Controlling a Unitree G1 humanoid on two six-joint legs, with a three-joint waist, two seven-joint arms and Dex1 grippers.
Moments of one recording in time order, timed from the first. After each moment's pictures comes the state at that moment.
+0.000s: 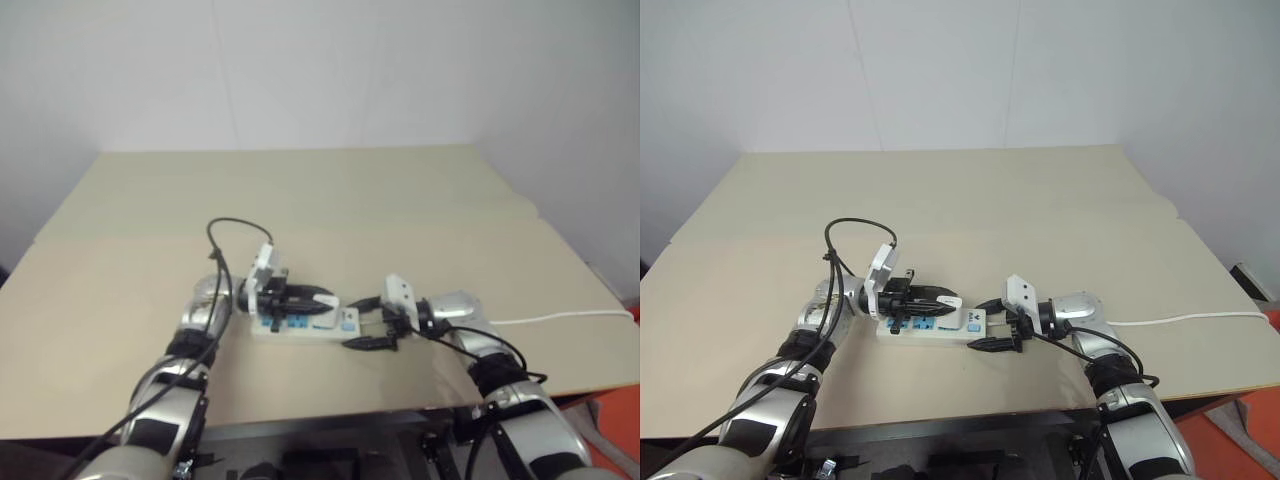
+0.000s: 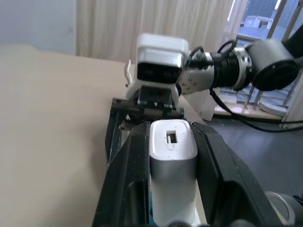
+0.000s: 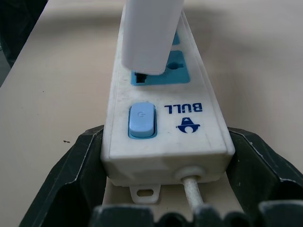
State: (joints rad) left arm -0.79 0.31 -0.08 0.76 -0.39 0.00 -1.61; right arm -0.65 -0.41 0.21 0.63 0.16 -0.13 1.37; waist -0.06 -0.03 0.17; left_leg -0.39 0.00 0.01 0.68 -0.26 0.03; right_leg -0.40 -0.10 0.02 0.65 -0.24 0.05
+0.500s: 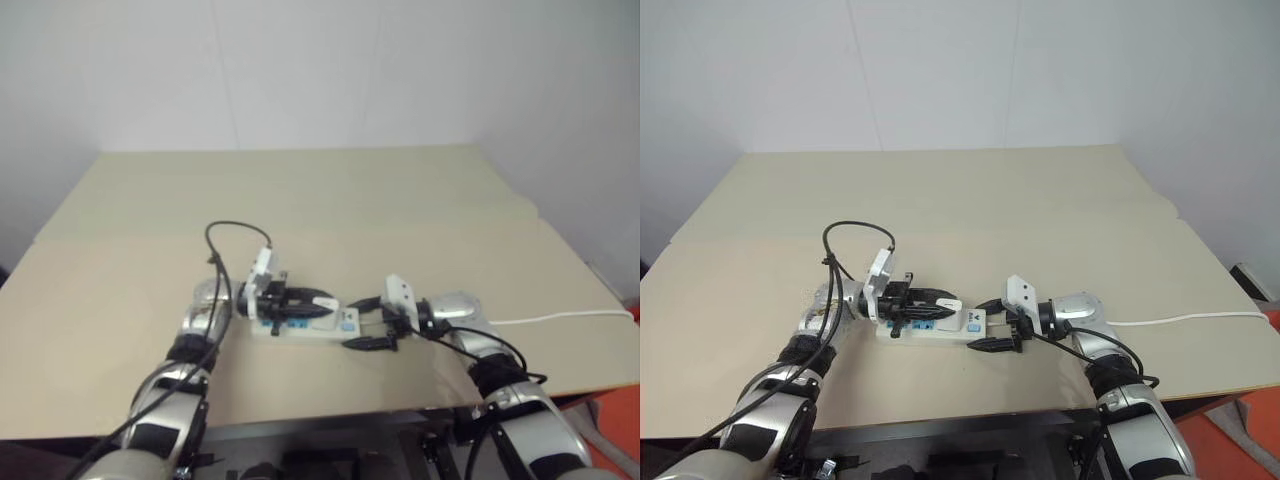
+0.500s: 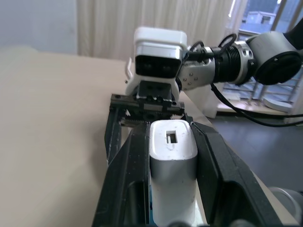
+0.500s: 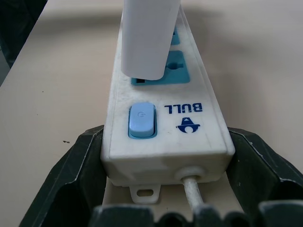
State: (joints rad) left arm -0.74 0.29 -0.05 0.76 -0.39 -0.06 -1.60; right arm -0.65 -0.41 0.20 0.62 0.16 -0.13 1.36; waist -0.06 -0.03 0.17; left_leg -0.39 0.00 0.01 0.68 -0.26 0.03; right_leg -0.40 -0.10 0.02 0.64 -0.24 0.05
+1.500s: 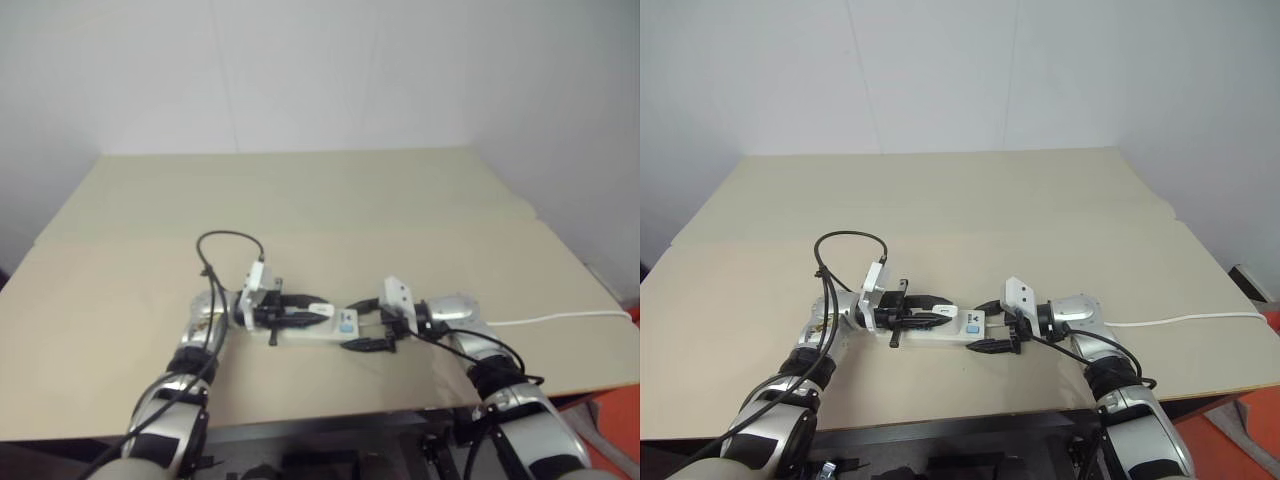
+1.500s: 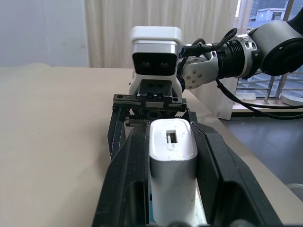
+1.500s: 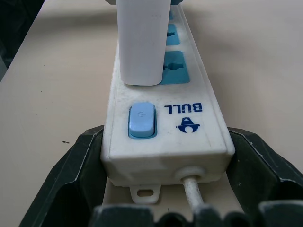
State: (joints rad) left arm -0.71 0.29 -0.05 0.80 -0.39 -0.22 -1.61; right arm -0.64 -0.40 0.21 0.62 0.15 -0.15 1.35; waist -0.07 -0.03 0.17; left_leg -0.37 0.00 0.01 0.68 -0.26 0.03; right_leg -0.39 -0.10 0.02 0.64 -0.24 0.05
